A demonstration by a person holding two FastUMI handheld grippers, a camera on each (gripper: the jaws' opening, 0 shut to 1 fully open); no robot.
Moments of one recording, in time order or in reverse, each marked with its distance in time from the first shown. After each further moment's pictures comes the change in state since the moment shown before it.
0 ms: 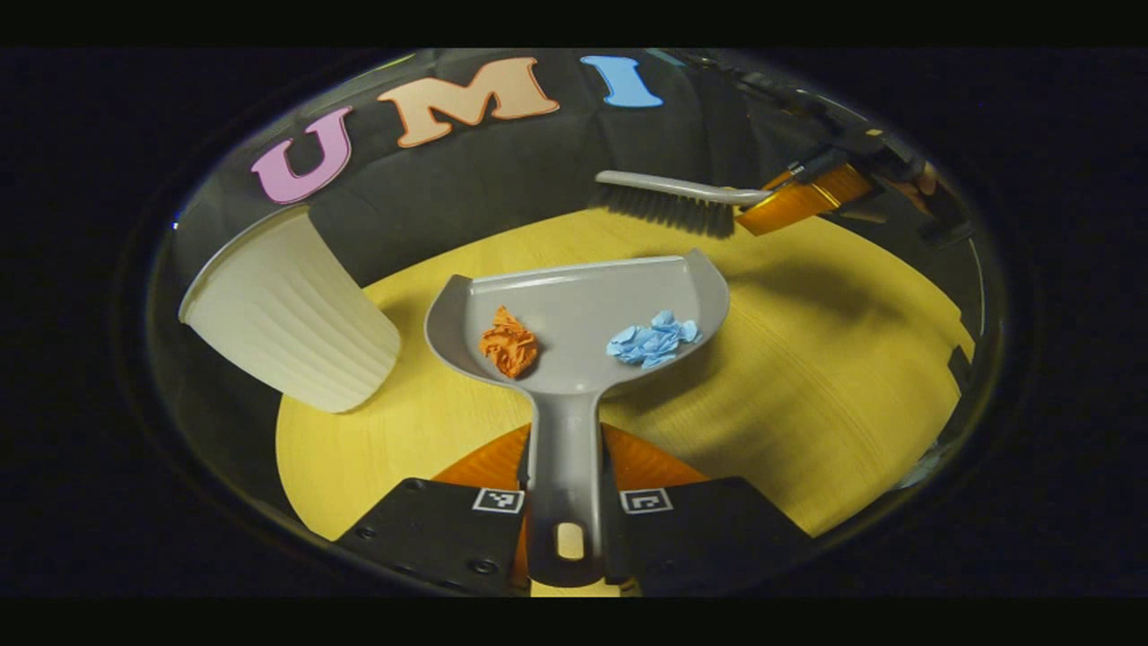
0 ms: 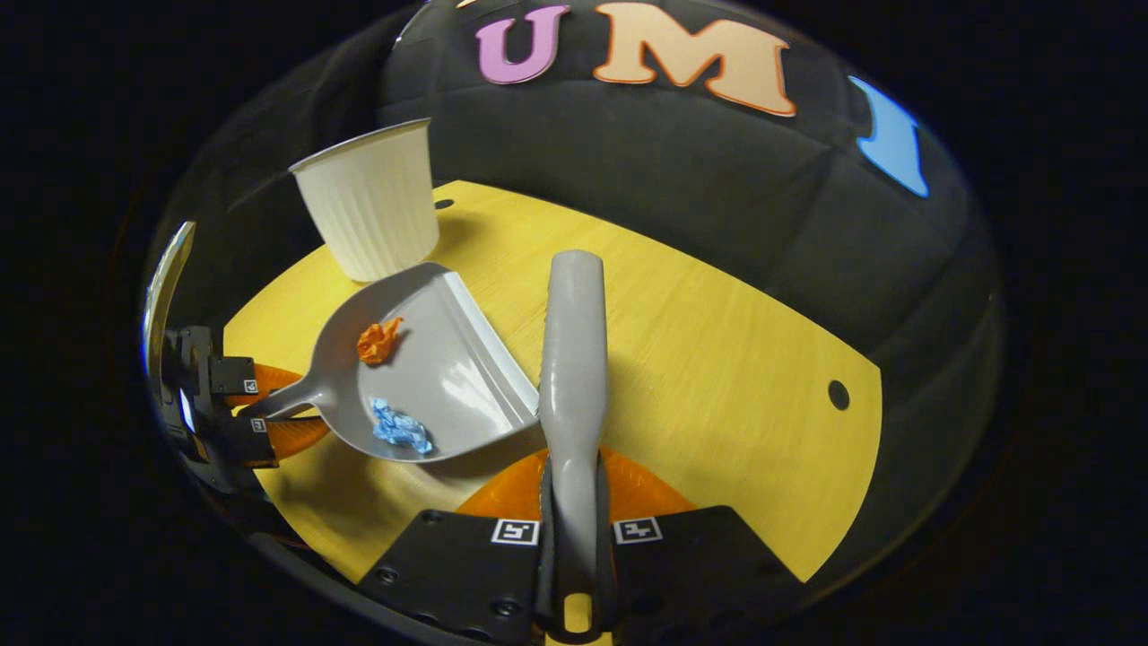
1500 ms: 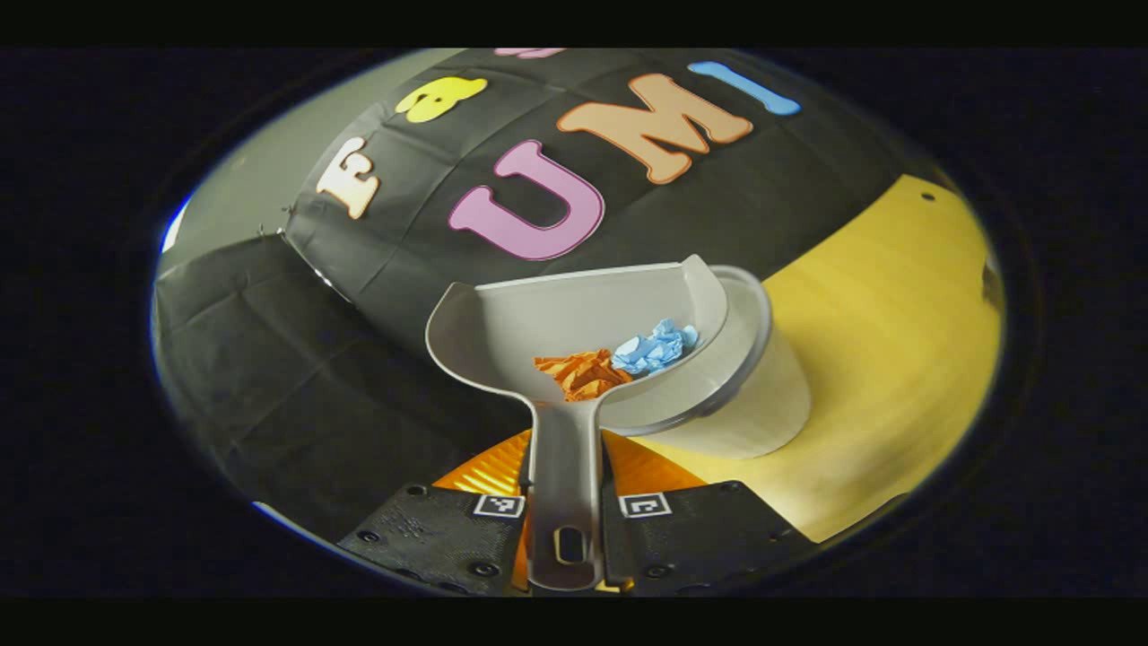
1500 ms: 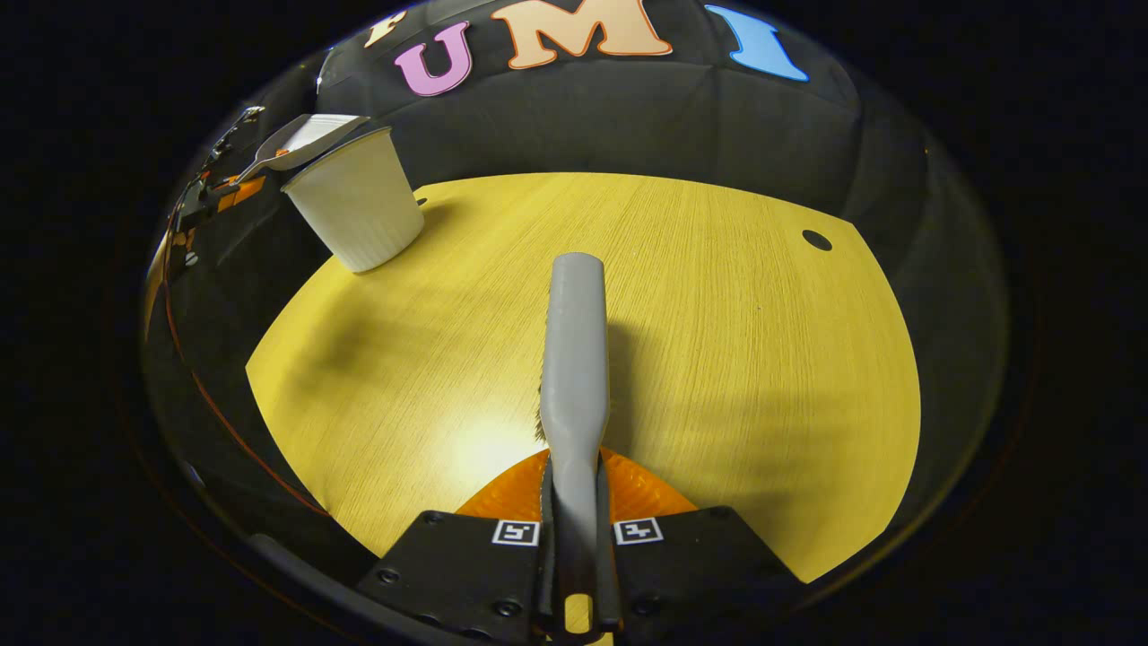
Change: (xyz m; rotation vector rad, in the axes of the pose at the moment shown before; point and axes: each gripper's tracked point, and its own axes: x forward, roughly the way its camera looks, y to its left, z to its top) left arm -0.133 0.334 0.071 0.316 0.008 0.748; right arm -0.024 0.041 -0.132 0.221 0.064 0.040
